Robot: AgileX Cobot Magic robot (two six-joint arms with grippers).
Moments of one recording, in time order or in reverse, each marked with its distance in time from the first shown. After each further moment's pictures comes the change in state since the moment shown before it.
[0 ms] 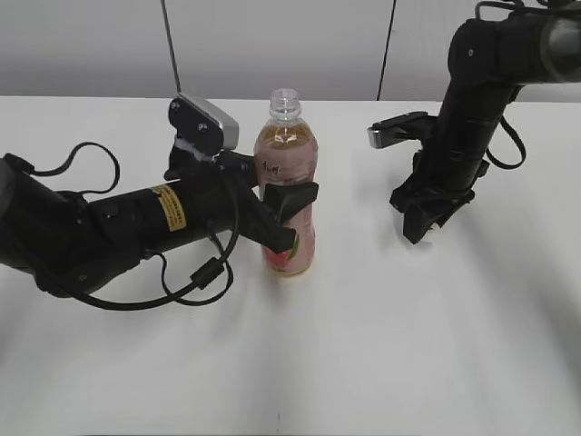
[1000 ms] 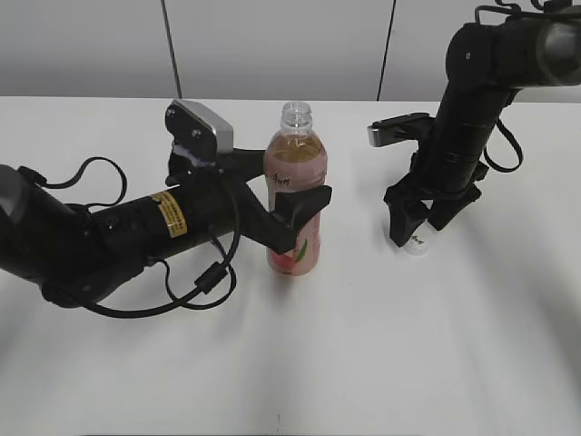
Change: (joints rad) left arm 0.002 0.052 0.002 -0.005 -0.123 0.001; right arm 0.000 0.011 0.000 0.011 -0.026 0.065
